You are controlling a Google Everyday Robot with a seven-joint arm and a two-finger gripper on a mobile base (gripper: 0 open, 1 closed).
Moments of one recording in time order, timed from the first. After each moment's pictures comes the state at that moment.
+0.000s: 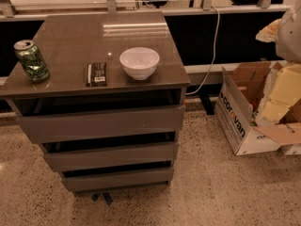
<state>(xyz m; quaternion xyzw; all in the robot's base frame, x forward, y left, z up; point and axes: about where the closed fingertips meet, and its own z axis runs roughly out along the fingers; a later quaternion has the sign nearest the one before) 0.438 -0.213 0.991 -0.60 0.78 -0.05 0.18</state>
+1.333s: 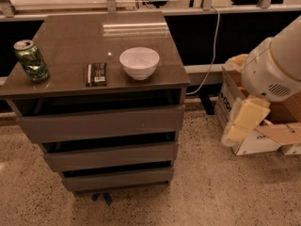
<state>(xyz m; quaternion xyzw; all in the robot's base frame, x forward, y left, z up) 0.447 -0.172 0.924 -0.62 0.75 0.01 0.23</state>
